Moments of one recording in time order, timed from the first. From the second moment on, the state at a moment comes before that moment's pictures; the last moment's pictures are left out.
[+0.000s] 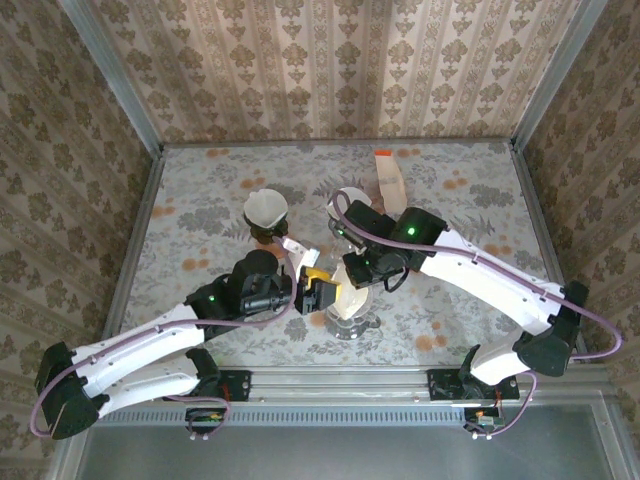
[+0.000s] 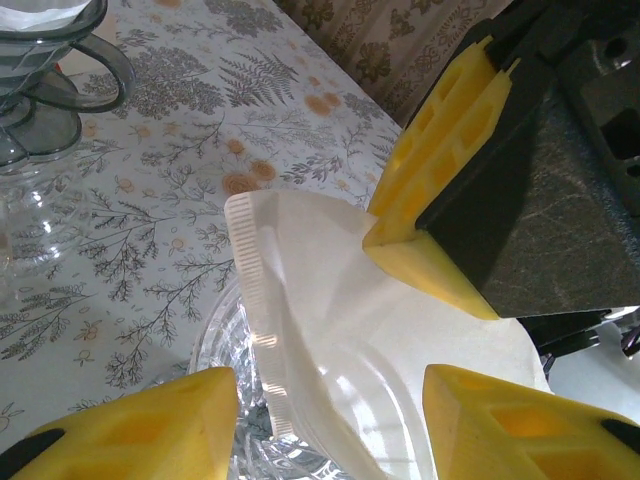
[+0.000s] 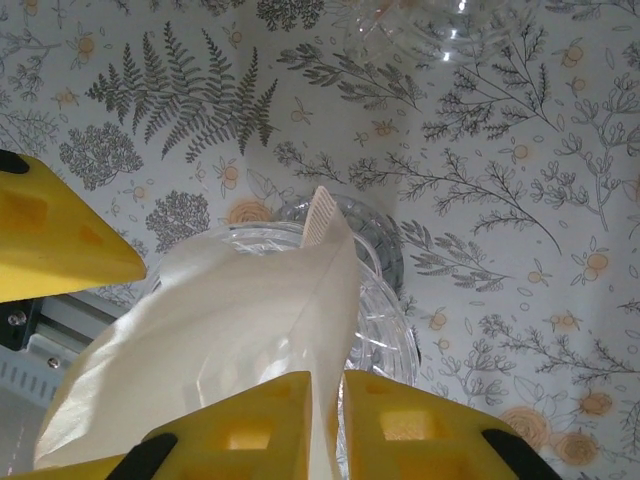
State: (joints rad) left arm -1.02 0.92 0.65 -0.11 0.24 -0.49; right arm 0.92 1.46 1.52 -1.27 0.07 0.58
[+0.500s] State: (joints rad) left arm -1.01 0.92 0.65 -0.16 0.24 -0.50; right arm 0.93 1.29 1.38 -1.19 0.08 0.57
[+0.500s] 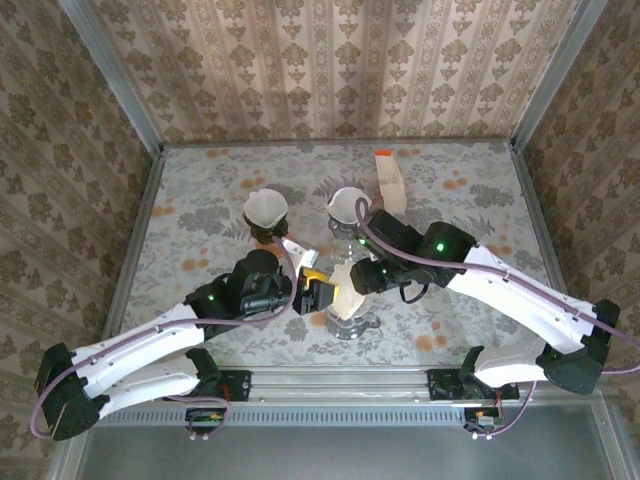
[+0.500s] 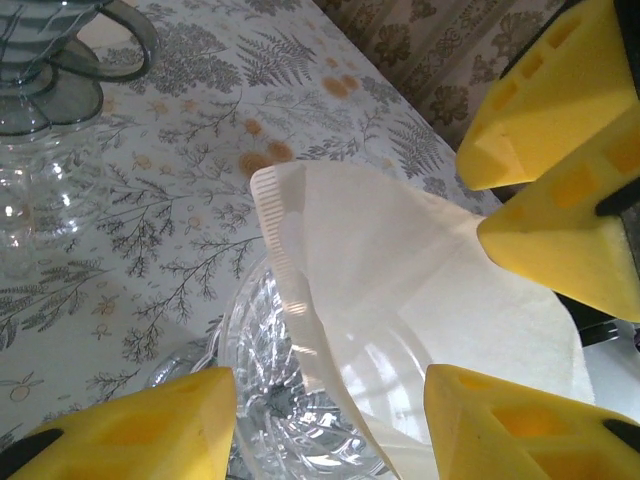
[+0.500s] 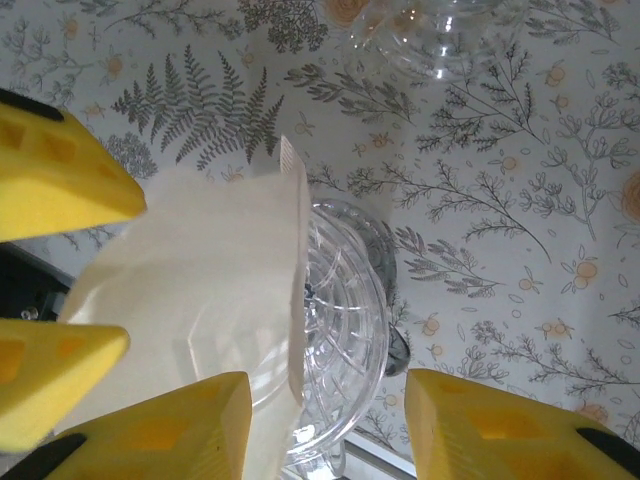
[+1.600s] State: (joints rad) left arm -1.00 0.89 0.64 -0.24 0.20 -0.53; right arm 1.05 1.31 1.26 -1.08 0.25 0.55
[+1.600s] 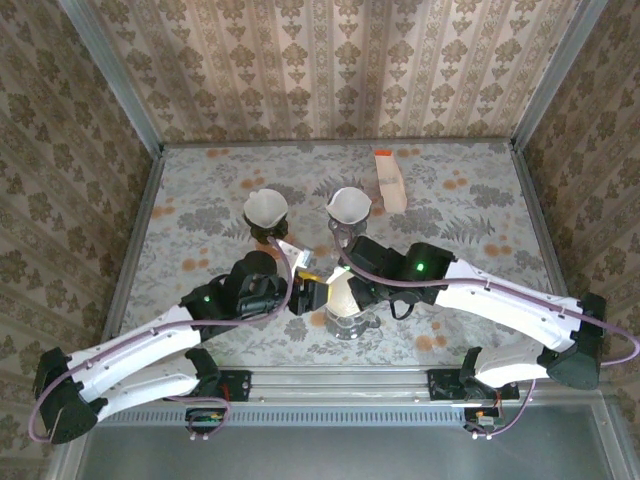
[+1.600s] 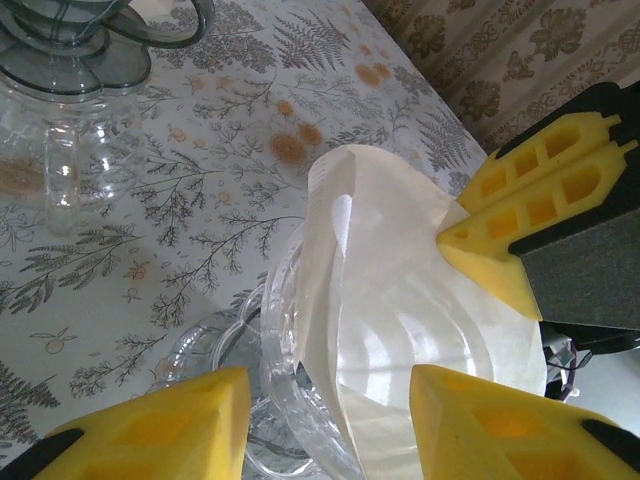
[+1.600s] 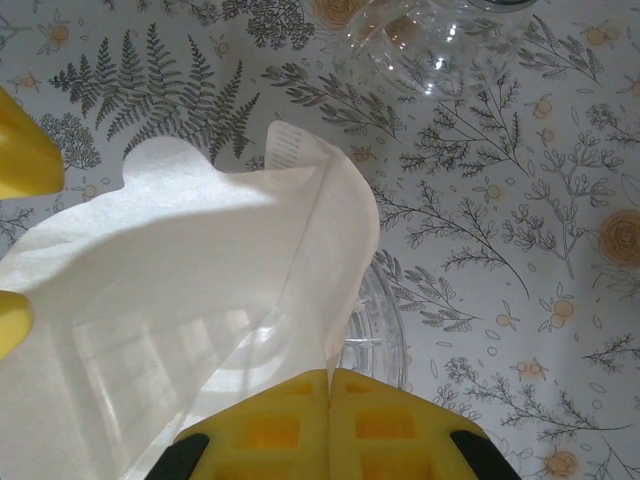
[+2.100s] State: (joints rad) left arm -1.00 0.88 0.63 -0.27 0.20 -0.53; right arm 1.05 1.31 1.26 -1.08 0.29 0.53
